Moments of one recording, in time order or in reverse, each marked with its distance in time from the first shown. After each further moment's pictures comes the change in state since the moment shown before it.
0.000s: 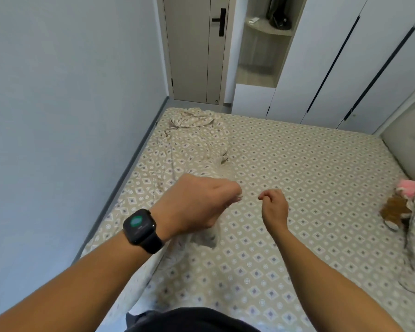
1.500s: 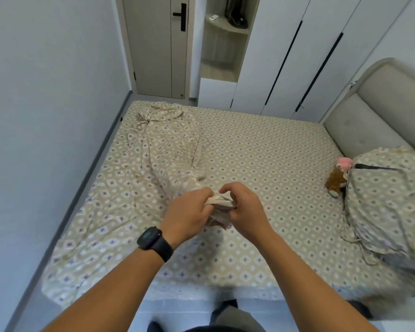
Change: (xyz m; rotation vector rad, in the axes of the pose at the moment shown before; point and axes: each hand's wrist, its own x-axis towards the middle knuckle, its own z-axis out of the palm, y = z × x) left_hand -0.074 0.066 0.060 -0.361 -0.207 -0.545; right_hand -0.159 -0.064 -0.071 -0.192 -0.199 -0.524
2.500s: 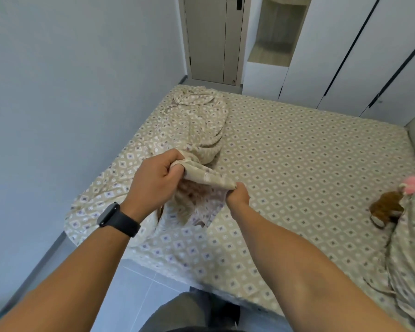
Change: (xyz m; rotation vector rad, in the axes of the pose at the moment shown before) left_hand 0.107 0.171 0.082 -0.056 0.441 -0.341; right_hand 0.071 0.261 -0.019 0.656 -0.193 1.005
